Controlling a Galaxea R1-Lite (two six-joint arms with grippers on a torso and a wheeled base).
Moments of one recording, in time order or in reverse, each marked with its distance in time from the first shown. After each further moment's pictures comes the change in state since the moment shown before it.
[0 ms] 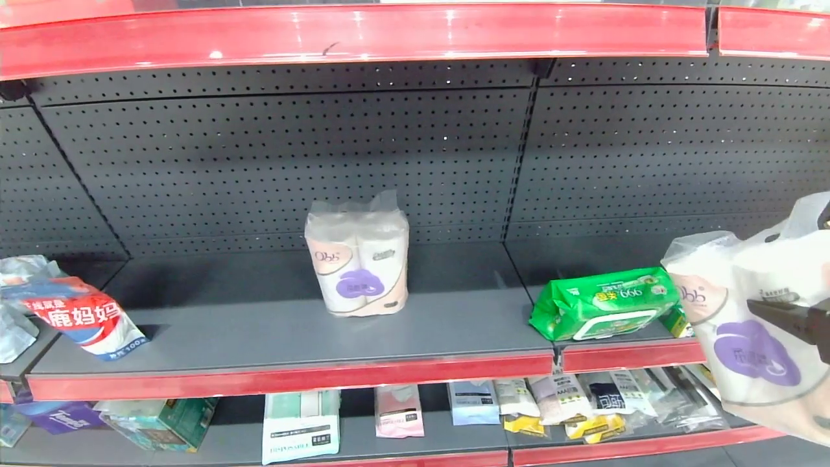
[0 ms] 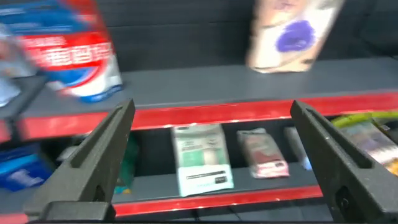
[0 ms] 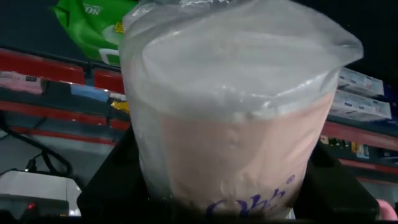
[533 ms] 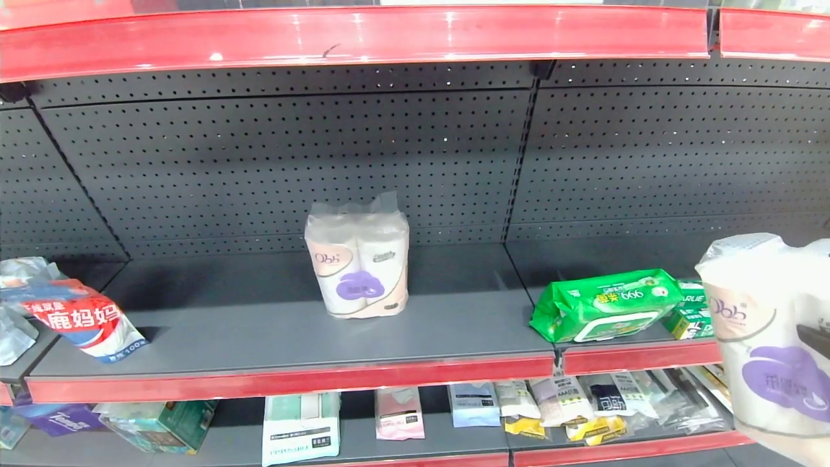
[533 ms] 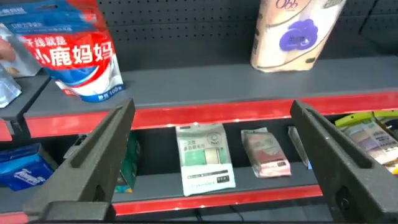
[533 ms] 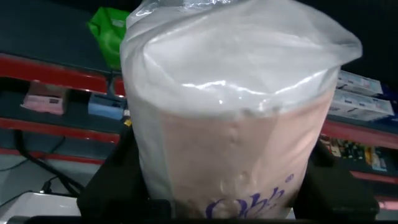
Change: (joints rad) left arm -0.006 0.022 -0.001 0.000 -0.004 0.006; right arm -0.001 -0.245 0.122 -0.004 0.064 0.056
